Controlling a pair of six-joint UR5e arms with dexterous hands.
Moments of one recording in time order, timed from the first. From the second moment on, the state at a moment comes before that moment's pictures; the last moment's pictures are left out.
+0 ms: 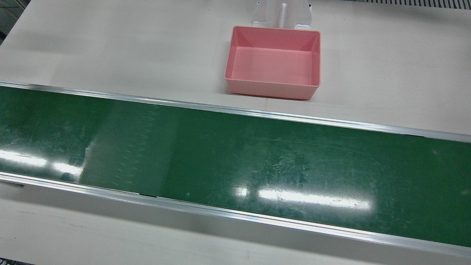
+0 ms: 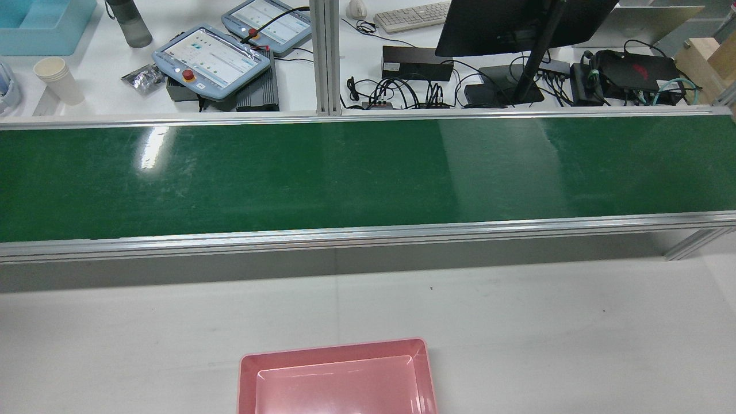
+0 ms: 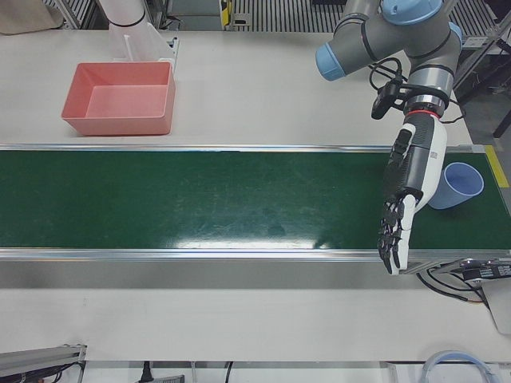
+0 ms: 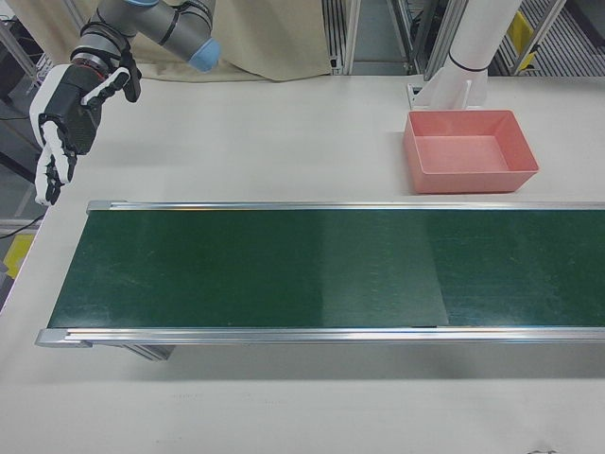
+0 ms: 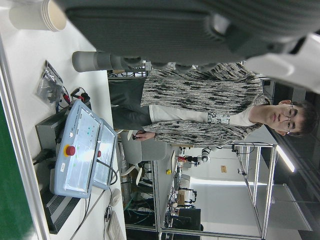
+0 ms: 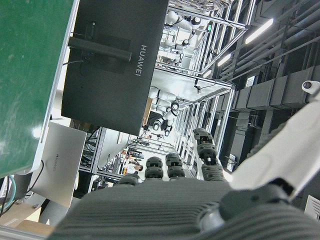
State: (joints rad) left arm -1.45 -1.73 -1.74 0.23 1.79 0.01; right arm 1.53 -1.92 1.90 -3.09 -1.50 -0.21
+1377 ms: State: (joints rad) left arm -1.45 -1.73 -1.74 0.23 1.79 0.01; right arm 1.35 -1.62 1.96 -3.45 -1.37 -0.32
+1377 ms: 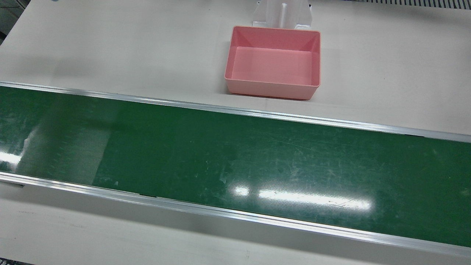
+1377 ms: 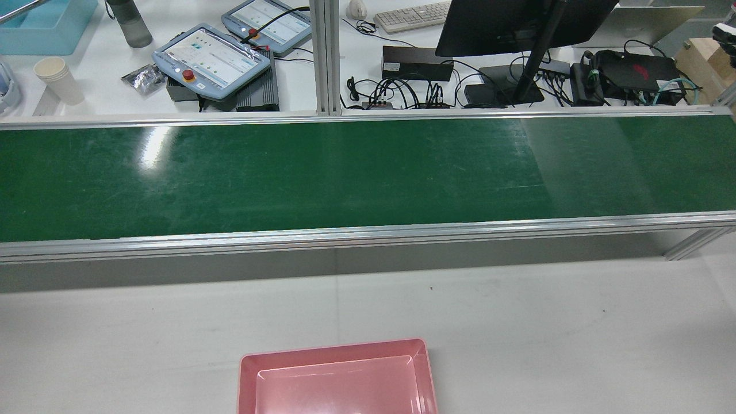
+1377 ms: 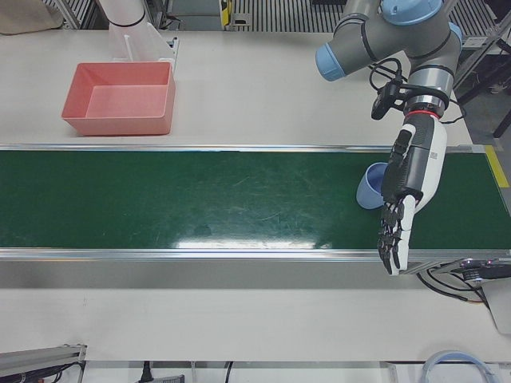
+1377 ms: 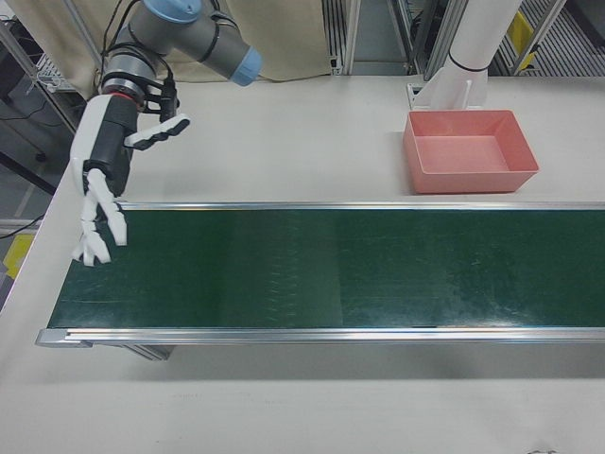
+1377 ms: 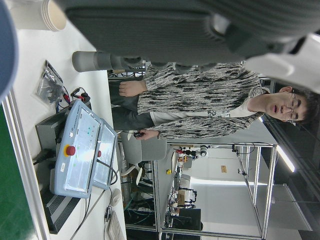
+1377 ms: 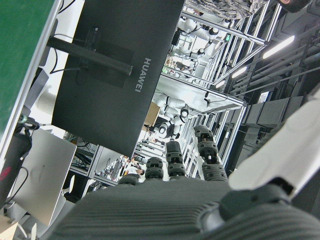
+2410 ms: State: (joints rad) left arm -1.45 -1.73 -1.74 0.22 1.79 0.01; right arm 0.84 -1.38 2.05 -3.68 -0.84 -0.44
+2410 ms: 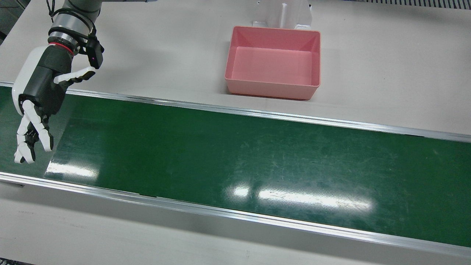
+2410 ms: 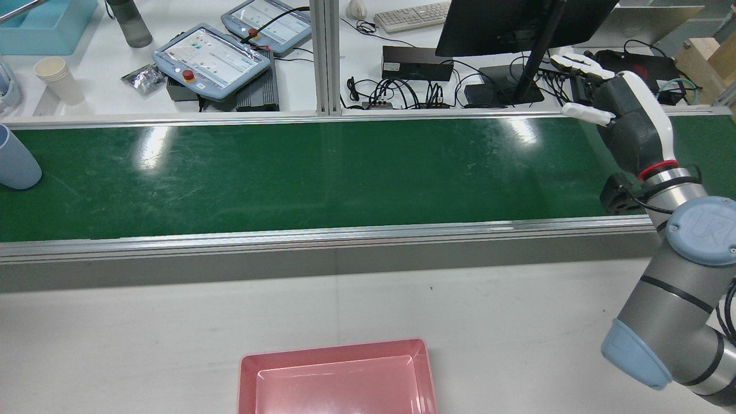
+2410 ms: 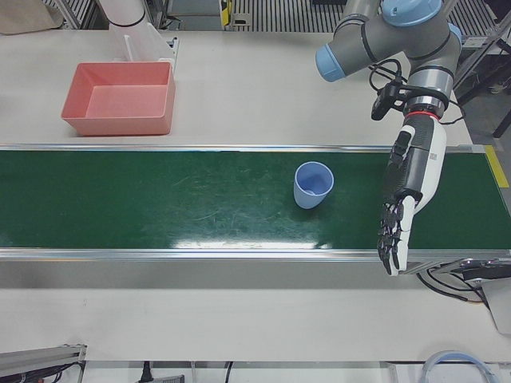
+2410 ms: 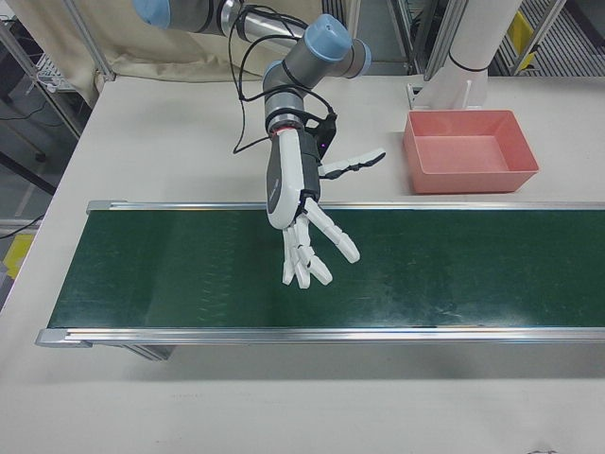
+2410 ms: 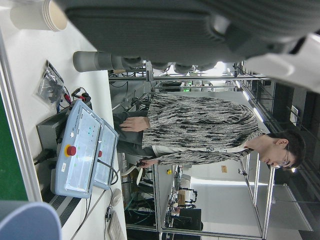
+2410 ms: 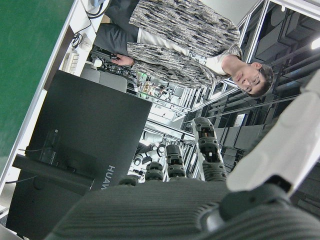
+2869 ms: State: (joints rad) left arm -1.45 -1.73 -1.74 0.22 1.79 0.01; right arm 0.77 -1.32 1.95 -3.68 -0.76 -0.46
